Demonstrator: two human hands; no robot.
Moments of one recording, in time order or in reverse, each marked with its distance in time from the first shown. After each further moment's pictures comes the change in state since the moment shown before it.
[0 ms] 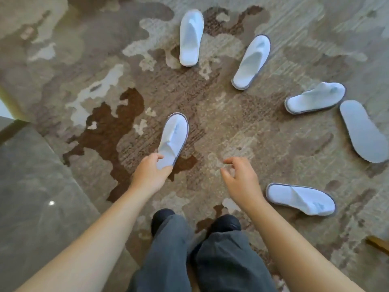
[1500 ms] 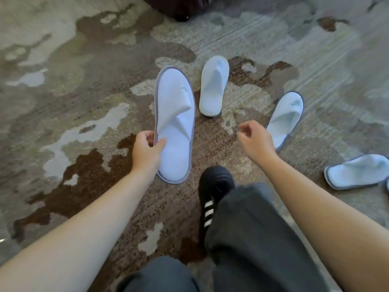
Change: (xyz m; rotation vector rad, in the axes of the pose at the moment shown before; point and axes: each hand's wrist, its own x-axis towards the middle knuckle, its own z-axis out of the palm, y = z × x) left_hand 0.288 0.018 -0.039 -0.734 0.350 0.146; right_hand 0.330 -0.077 0.021 -0.096 0.282 -0.182
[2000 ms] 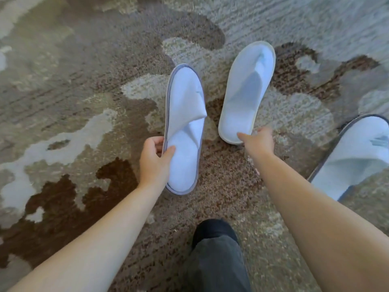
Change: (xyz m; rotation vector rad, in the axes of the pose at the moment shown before) left_hand 0.153 -0.042 0.094 0.040 0.086 -0.114; right_hand 0.214 0.021 0.117 0.233 -0.137 0.494
